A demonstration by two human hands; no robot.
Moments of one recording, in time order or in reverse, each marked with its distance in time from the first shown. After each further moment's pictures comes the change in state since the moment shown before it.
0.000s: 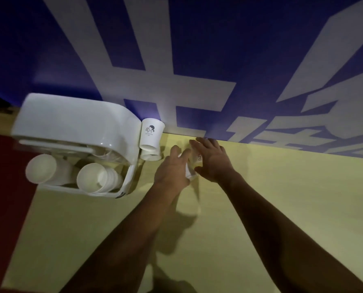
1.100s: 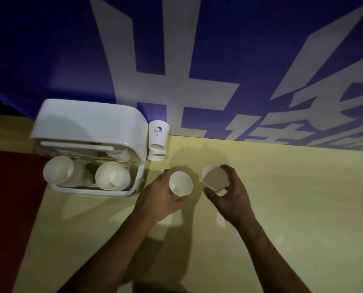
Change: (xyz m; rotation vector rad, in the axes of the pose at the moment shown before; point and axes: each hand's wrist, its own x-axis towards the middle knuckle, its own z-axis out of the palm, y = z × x) left_hand -0.100 -0.064 -0.016 -0.275 0.065 0.078; right_hand -0.143 -0.058 0.011 0.569 0.433 0.325
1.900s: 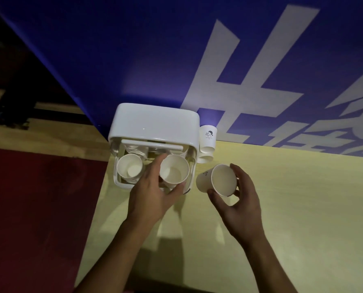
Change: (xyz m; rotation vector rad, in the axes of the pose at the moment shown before) left_hand -0.073 -0.094 -0.143 -0.233 0.396 0.004; right_hand -0.071 -0.156 0.089 0.246 0.140 -0.155
